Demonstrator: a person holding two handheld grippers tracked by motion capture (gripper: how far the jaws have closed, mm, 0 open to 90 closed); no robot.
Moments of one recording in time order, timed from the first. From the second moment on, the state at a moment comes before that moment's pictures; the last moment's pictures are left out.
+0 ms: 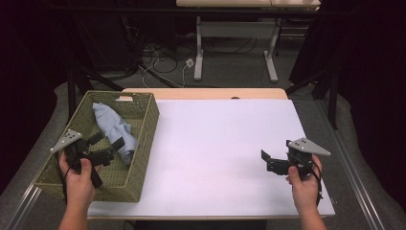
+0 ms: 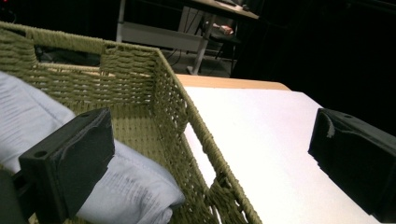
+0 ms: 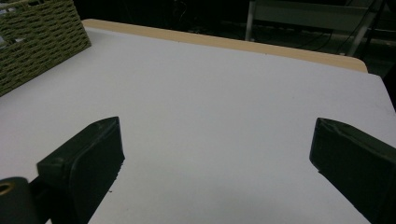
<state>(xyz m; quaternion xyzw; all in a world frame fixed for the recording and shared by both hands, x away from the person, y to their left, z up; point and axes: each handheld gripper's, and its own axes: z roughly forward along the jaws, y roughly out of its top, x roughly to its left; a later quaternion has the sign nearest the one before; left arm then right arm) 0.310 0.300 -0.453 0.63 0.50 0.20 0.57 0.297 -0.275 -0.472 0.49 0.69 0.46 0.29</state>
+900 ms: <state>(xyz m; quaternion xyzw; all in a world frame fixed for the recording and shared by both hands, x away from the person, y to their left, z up) 0.376 0.323 -0.426 0.60 0.59 0.22 0.50 0.304 -0.272 -0.479 0.49 0.69 0.45 0.27</state>
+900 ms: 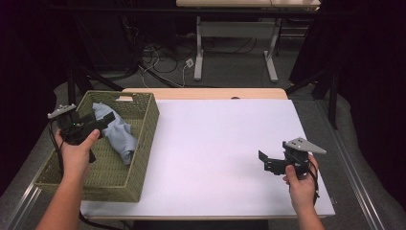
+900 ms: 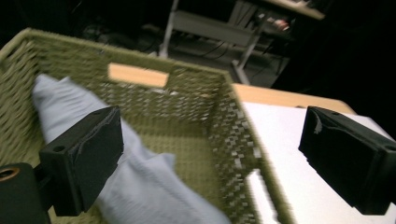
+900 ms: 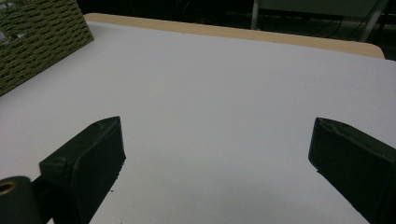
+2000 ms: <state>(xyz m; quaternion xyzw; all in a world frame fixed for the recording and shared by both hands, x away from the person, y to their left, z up) 0.431 0.327 -0.491 0.62 0.69 0.15 0.35 0.309 -0.270 -0.491 0.50 0.70 0.44 0.26</state>
